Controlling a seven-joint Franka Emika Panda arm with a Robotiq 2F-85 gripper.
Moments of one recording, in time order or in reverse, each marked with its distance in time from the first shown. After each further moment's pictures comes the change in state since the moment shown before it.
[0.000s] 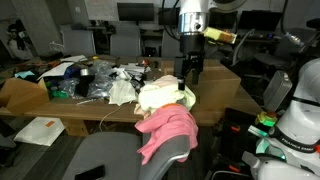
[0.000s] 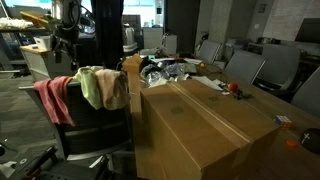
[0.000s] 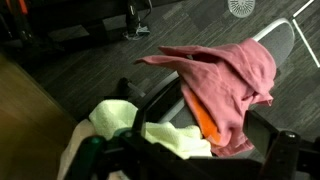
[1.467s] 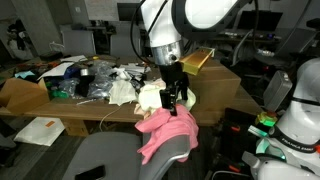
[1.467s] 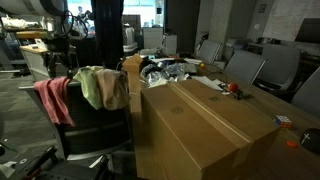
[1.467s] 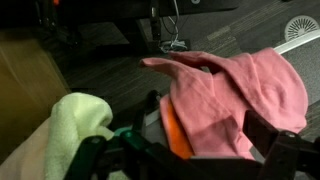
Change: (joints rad) arm 0.058 0.279 0.148 0.165 -0.205 -0.041 0.125
